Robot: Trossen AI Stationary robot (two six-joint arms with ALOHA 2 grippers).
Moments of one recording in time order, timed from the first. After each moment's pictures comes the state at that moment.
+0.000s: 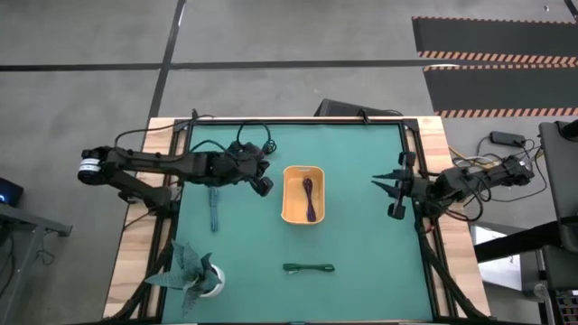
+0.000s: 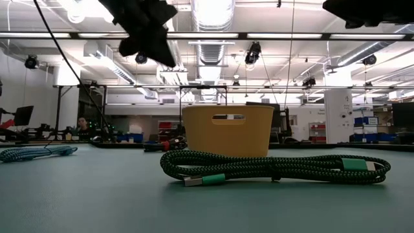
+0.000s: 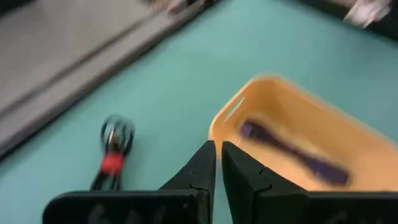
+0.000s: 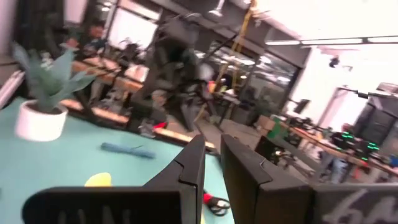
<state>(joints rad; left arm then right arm) 0.03 1.31 1.04 -0.47 -0.48 -0.47 0.29 0.29 0.25 0.21 0.42 -0.47</state>
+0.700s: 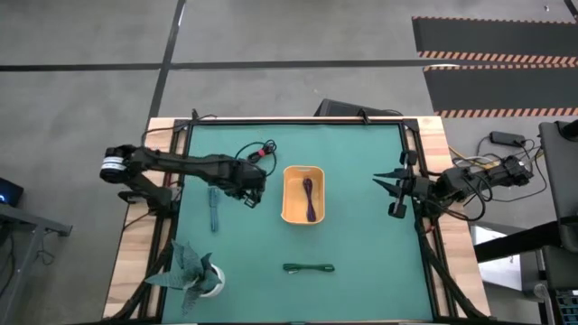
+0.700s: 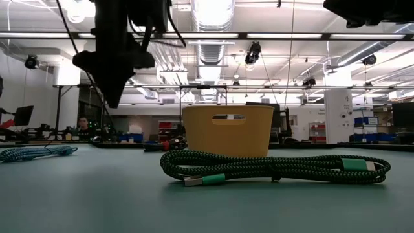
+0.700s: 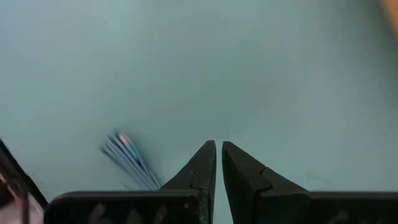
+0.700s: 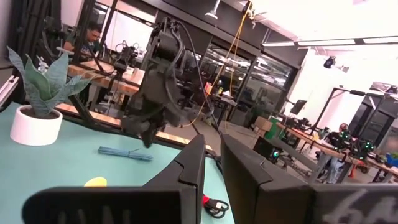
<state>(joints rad) 0.03 1.53 1.16 -1.15 -0.20 -0.98 0.29 0.29 0.25 0.21 0.43 -0.47</state>
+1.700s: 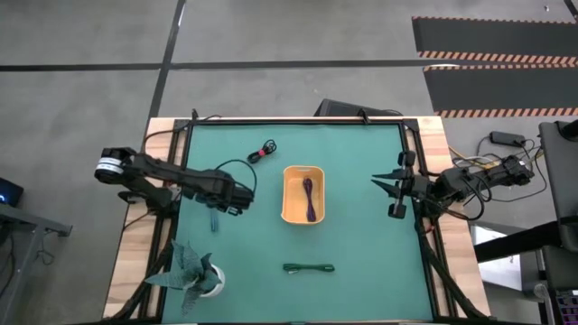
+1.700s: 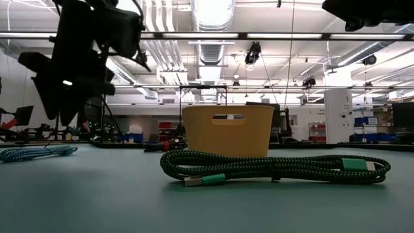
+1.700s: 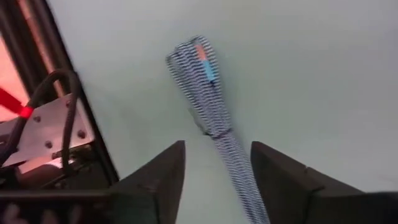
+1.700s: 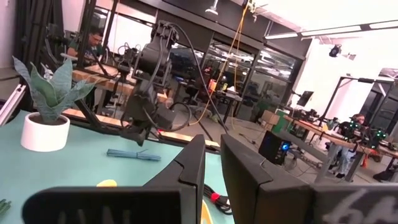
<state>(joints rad) -0.07 1.48 0.94 -1.27 -0.17 -1.34 0.29 0.31 0.25 0.22 0.43 -0.40</state>
